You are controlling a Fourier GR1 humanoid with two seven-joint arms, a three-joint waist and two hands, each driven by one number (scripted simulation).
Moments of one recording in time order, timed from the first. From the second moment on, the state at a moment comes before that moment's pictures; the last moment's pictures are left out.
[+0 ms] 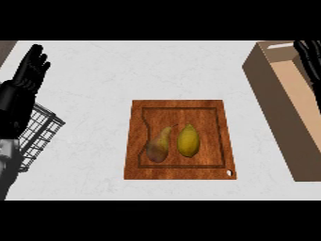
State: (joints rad) left arm -0.29 0.43 -0.04 -1.61 0.12 0.13 0.13; right arm -0.31 -0.54 0.06 -1.70 -0.44 0.01 -0.18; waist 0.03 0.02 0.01
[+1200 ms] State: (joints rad) left arm -0.03 0.36 0.04 -1.63 0.33 0.05 0.22; right arm -0.02 -0.57 0.43 -1.98 0.42 -0.43 0.32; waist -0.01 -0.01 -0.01
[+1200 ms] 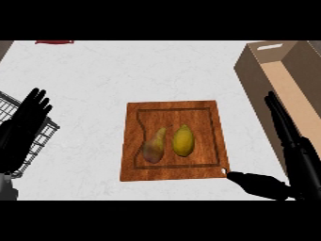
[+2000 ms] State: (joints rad) left arm -0.04 0.35 0.04 -1.64 0.34 0.02 0.23; right arm -0.44 -0.40 0.61 -1.92 0.44 0.11 1.11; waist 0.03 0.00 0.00
